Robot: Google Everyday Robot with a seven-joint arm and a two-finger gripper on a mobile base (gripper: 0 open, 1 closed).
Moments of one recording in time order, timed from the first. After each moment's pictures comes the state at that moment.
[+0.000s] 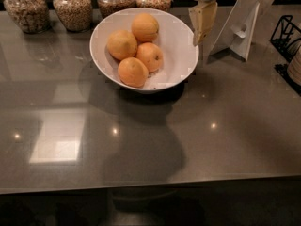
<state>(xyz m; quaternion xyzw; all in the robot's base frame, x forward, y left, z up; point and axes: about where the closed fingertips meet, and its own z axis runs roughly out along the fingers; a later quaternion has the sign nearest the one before) 0.612 -0.073 1.039 -0.84 0.40 -0.19 0.29</state>
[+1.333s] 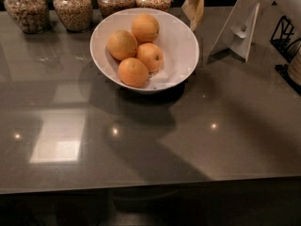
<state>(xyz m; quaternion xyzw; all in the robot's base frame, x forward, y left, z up) 0.686 -0.058 1.020 -0.90 0.23 -0.27 0.24</state>
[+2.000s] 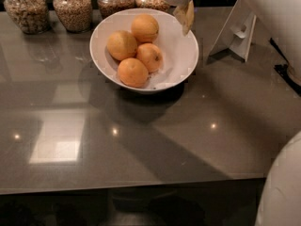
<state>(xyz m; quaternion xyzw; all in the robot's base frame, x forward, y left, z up) 0.706 -0.042 0.994 -0.92 0.22 -0.24 0.23</state>
